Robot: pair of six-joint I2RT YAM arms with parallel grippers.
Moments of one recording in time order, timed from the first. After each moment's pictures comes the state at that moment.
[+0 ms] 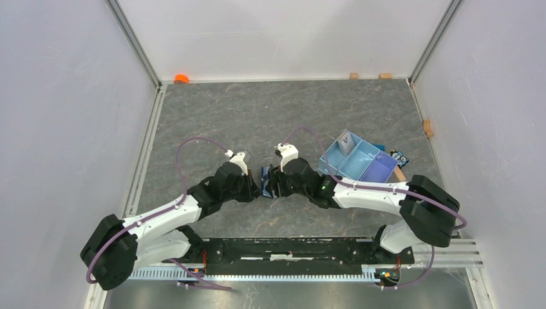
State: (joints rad) left arm -0.73 1.04 0.43 -0.07 0.06 -0.69; right arm 1.04 1.46 0.76 0.10 0.17 0.52
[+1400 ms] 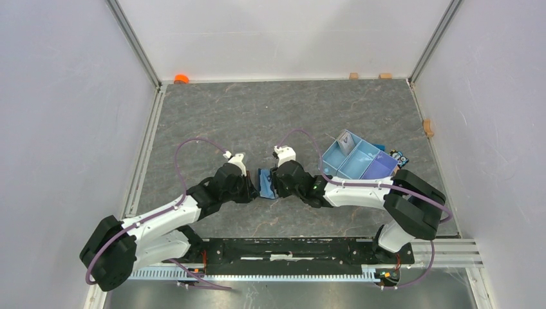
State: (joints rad) left arm -0.73 1.03 0.42 -0.13 0.02 -0.69; right arm 1.05 1.58 0.80 0.07 0.27 0.55
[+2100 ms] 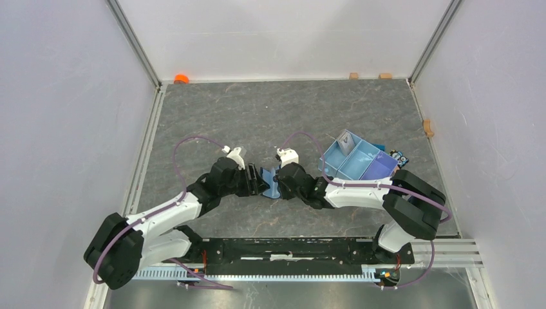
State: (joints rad) left arm -0.64 1.07 0.42 0.02 0.16 -0.71; right arm 1.05 1.58 0.77 0.04 0.30 0.55
